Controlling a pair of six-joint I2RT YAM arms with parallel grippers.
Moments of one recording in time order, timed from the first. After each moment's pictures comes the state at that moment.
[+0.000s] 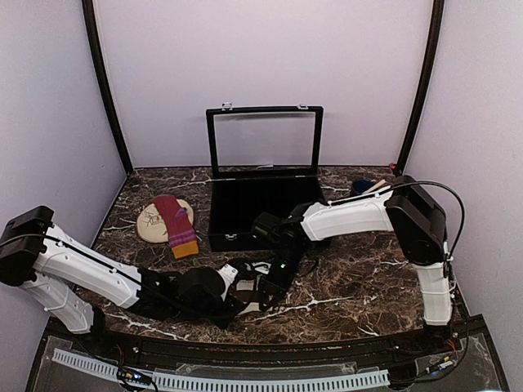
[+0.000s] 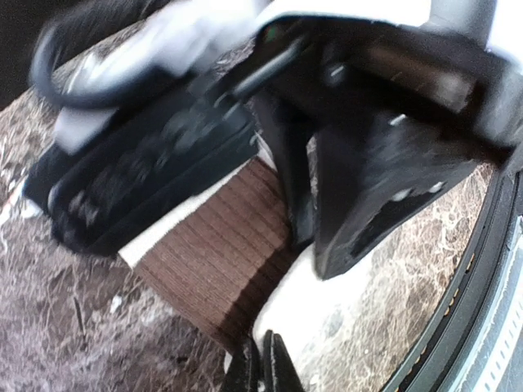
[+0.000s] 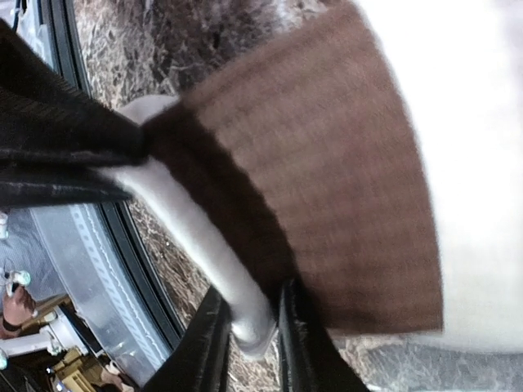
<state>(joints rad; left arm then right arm) -1.28 1.49 0.59 0.09 -0.22 -0.59 1.01 2.13 1.50 -0.84 -0.63 -0.11</state>
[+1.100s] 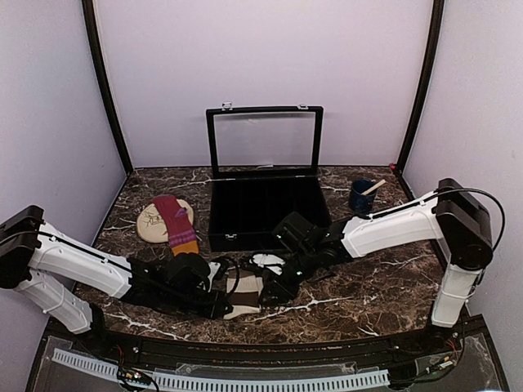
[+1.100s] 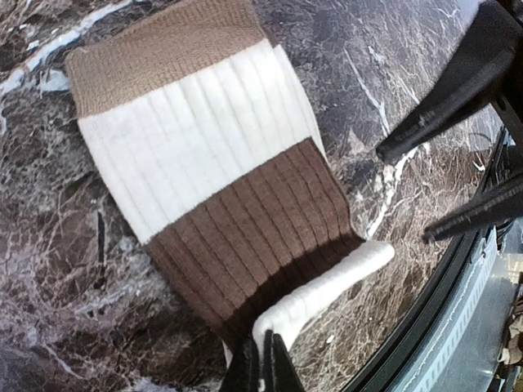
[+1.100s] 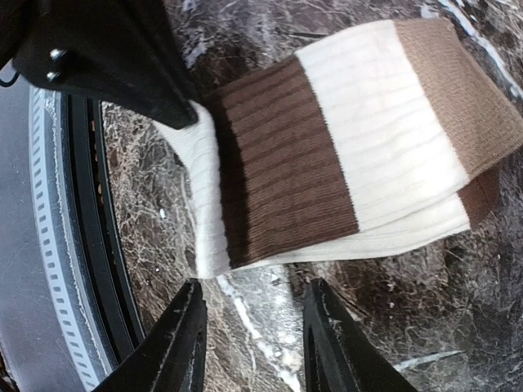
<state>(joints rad) -1.12 1.42 0.52 0.03 0.08 -0.80 1.04 1.83 1.09 -0.28 -0.49 -0.04</state>
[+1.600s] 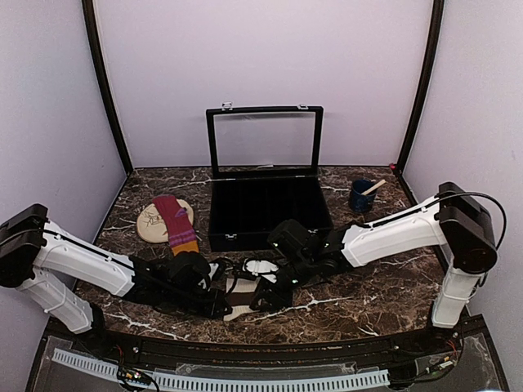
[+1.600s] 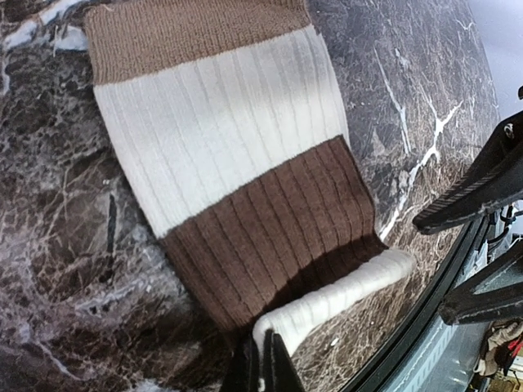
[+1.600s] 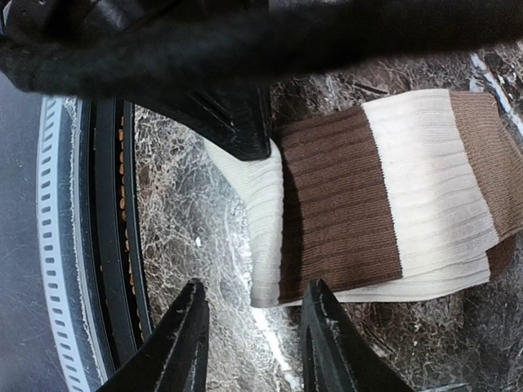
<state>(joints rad) -1.10 1.45 0.52 0.03 0.13 -0.88 1.11 1.81 1.04 -0.16 -0.46 -0.07</state>
